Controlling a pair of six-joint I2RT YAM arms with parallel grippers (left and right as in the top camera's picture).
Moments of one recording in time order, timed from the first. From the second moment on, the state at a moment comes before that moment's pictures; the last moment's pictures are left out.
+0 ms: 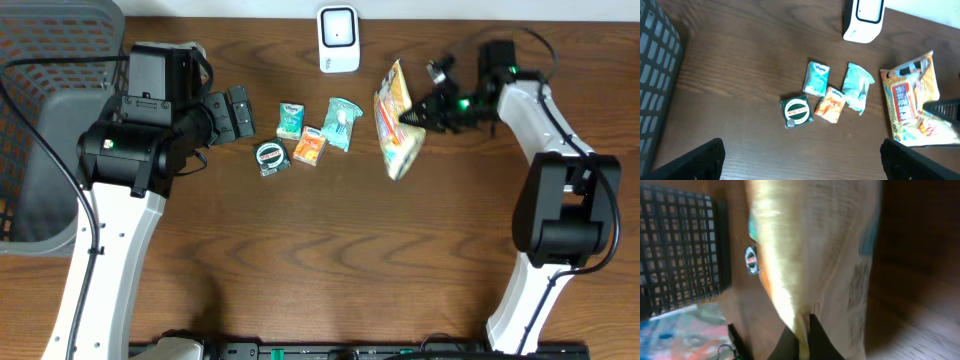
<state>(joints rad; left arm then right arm) -0.16 1.38 1.54 -1.03 0.04 -0.35 -0.04 2.13 1.59 -0.82 -0.95 0.04</state>
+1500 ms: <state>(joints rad) -0.16 1.38 1.54 -1.03 0.04 -0.35 0.11 2.04 1.47 -0.72 -0.03 0.14</state>
